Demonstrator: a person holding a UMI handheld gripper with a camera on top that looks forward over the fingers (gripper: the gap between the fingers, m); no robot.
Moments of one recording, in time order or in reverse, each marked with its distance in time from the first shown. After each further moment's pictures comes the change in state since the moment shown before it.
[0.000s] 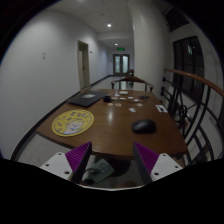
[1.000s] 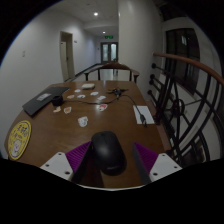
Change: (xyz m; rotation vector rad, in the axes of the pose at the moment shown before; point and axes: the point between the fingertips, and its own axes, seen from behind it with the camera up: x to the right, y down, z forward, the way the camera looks) arm 0.207 -0.044 0.214 -0.132 0.101 0.041
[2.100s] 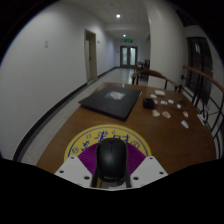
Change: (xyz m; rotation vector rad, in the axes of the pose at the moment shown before) arm -0.389 0.004 -0.042 0.037 -0.139 -0.080
